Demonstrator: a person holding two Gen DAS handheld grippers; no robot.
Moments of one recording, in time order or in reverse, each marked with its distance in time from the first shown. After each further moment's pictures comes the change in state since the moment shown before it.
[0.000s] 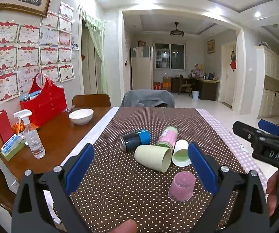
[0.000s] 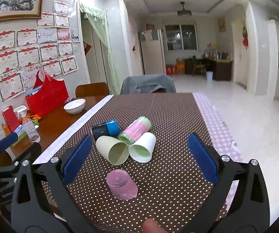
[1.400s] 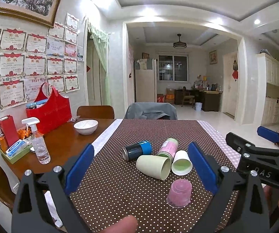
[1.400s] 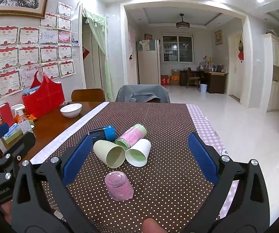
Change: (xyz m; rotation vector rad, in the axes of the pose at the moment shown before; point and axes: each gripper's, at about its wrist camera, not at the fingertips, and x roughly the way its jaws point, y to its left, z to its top) left arm -0.028 -0.007 0.004 -0.008 -0.093 0.029; right arm -0.018 0.014 -0.004 -0.038 -0.043 -0.043
